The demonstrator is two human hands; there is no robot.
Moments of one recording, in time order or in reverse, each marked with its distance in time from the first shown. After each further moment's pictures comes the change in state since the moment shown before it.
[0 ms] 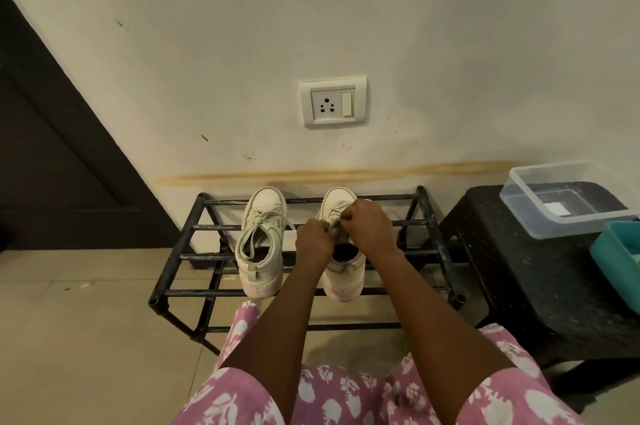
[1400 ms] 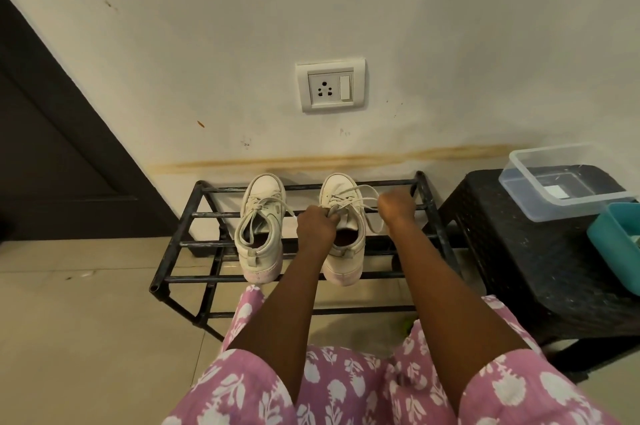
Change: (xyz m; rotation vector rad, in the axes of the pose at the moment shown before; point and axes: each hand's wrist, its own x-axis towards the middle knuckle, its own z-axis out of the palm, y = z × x) left_hand -0.005 0.003 0.004 -0.067 0.003 -0.049; right_hand 0.009 0.033 -0.011 0.559 -0.031 0.661
